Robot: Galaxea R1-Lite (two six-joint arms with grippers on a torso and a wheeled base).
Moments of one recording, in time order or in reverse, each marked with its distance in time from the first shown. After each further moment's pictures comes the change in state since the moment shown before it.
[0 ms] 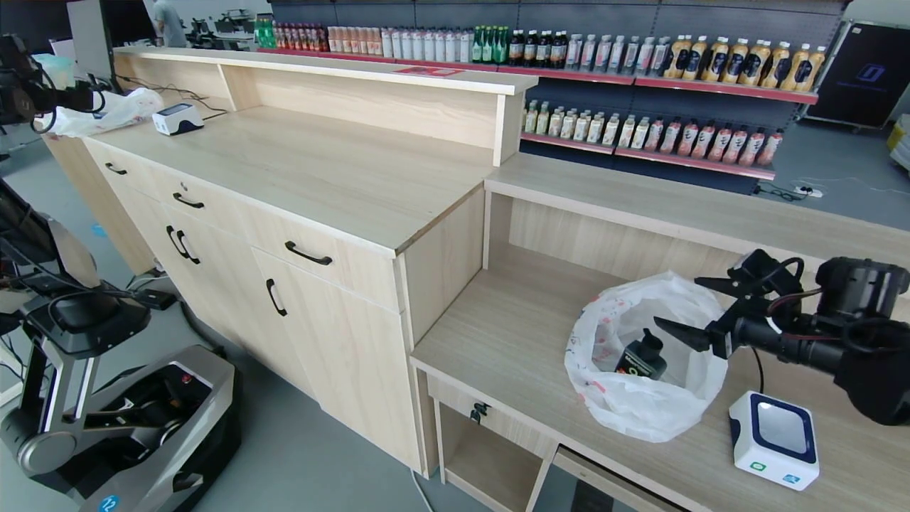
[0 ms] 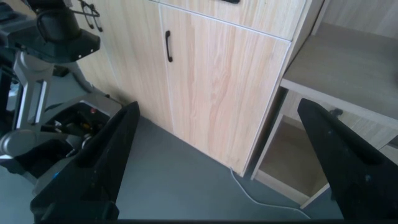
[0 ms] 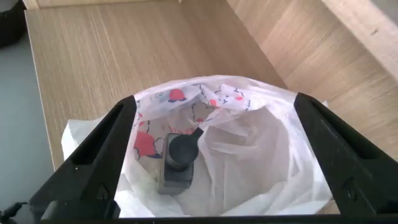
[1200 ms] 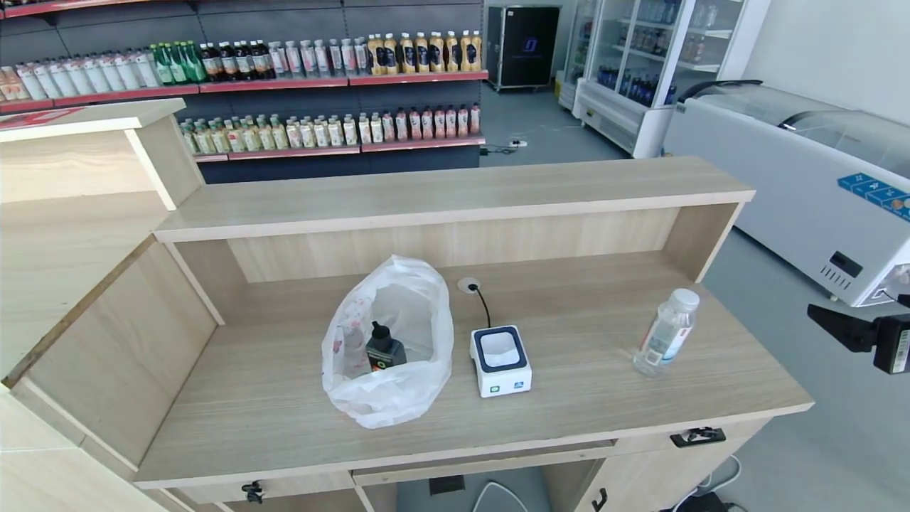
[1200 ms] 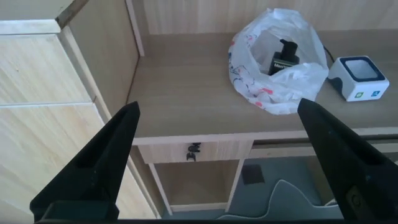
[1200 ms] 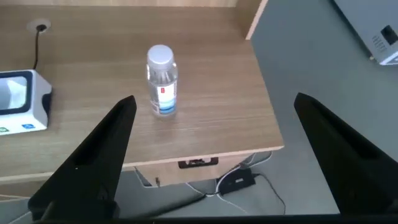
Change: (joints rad) left arm 0.000 0.000 0.000 0.000 0.000 0.000; right arm -0.127 -0.636 0.171 0.444 -0.415 0.331
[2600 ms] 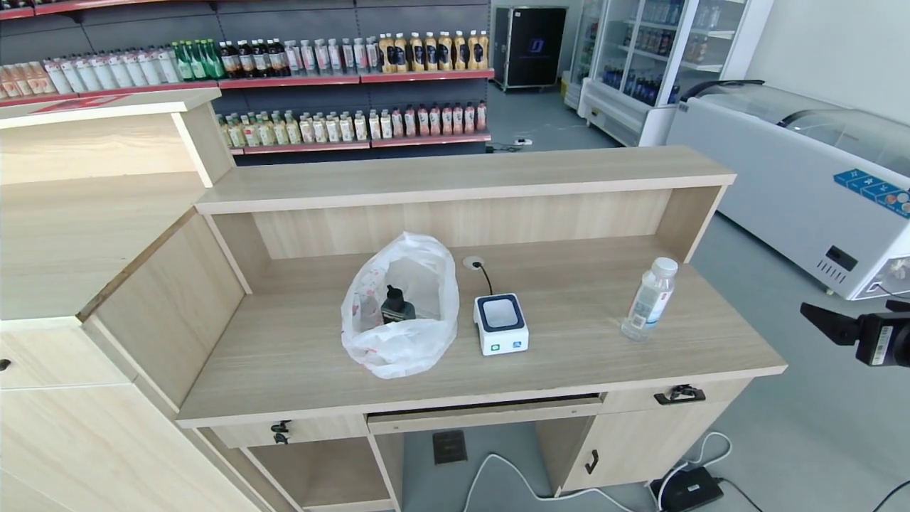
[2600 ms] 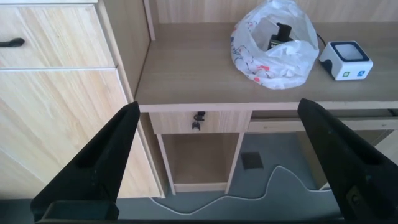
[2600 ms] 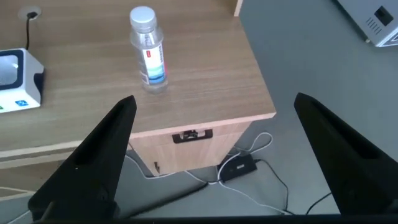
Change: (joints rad) left arm 0.000 0.000 0.000 0.000 0.000 -0.006; right arm -0.087 0.176 0.037 -0.230 0.020 0.034
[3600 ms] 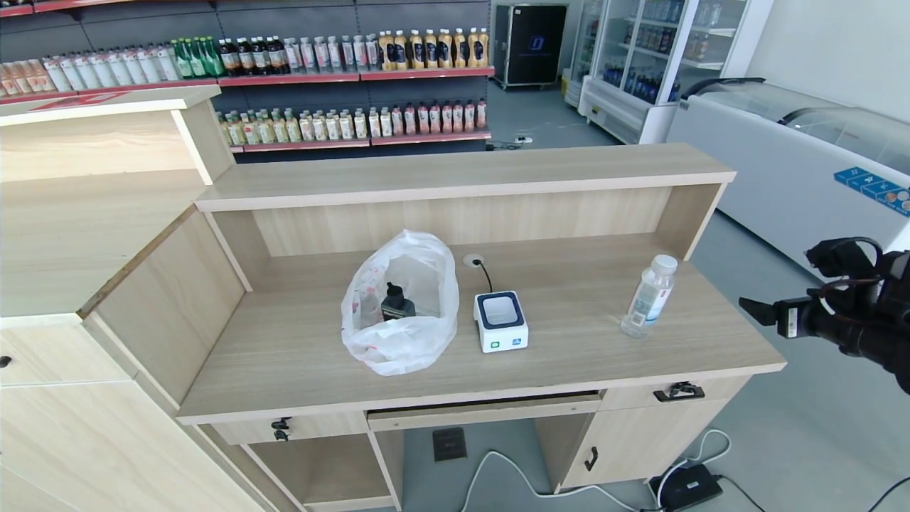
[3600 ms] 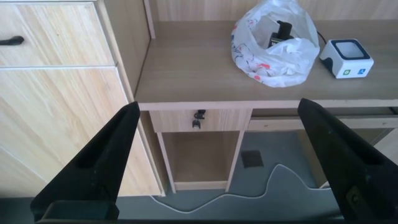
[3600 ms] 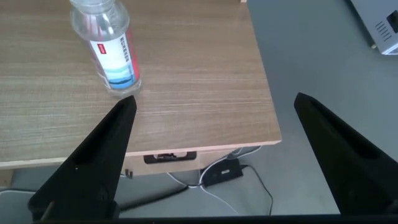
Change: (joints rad) left arm 0.000 0.000 0.000 0.000 0.000 0.001; right arm 0.025 0.507 -0.312 -0.111 0.004 -0.121
